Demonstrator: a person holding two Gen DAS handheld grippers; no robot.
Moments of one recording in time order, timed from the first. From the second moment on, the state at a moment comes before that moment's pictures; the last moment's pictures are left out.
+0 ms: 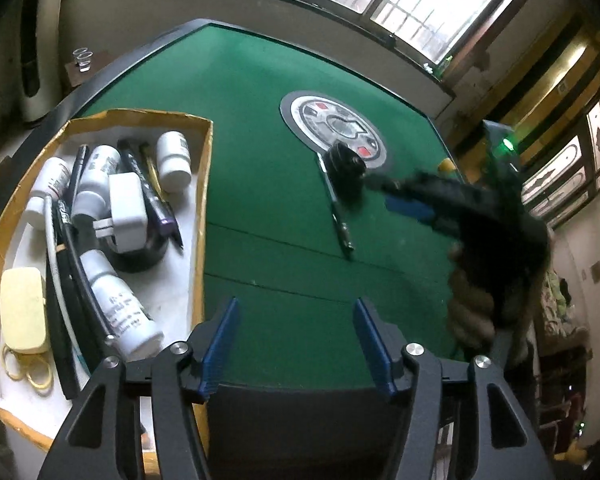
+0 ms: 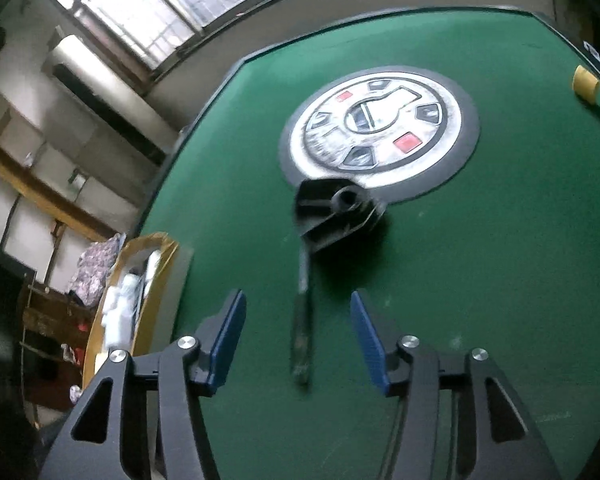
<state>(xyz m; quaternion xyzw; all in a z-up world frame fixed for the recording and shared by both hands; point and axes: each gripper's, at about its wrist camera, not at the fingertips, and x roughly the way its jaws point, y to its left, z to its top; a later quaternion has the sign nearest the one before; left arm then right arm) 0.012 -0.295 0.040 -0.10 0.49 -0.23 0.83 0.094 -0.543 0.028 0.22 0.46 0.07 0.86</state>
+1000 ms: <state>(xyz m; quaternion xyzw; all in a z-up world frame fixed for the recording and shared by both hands) 0.035 -0.341 0.030 -0.07 0.53 -0.23 0.81 0.127 -0.597 -0.002 0.34 0.50 0.05 0.79</state>
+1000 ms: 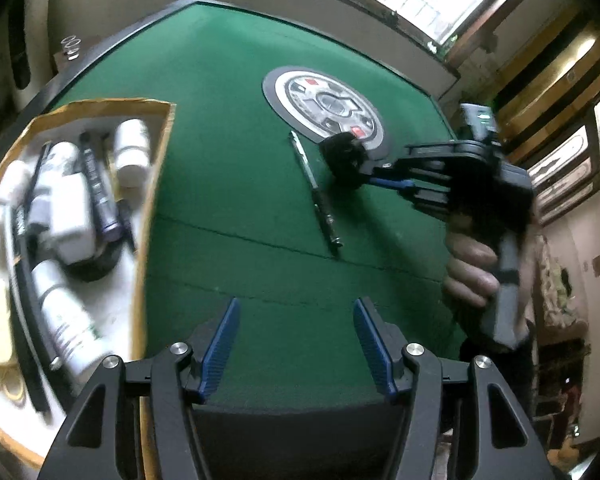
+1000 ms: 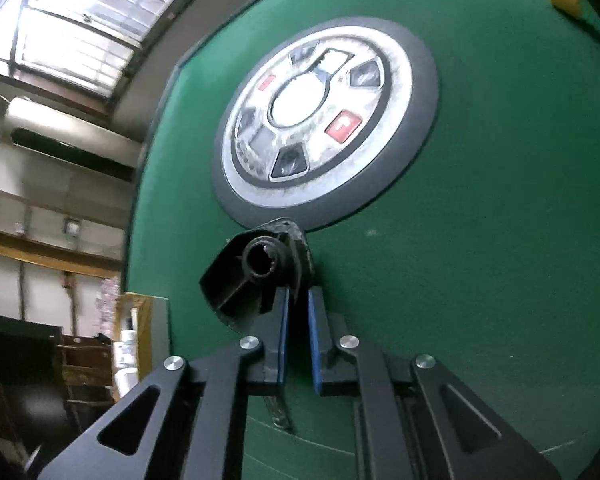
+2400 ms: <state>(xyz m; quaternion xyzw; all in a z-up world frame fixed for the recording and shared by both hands) 0.017 -0.297 0.056 -0.14 0.53 -0.22 0.81 0.068 -0.580 0.029 0.32 0.41 0.15 0.84</state>
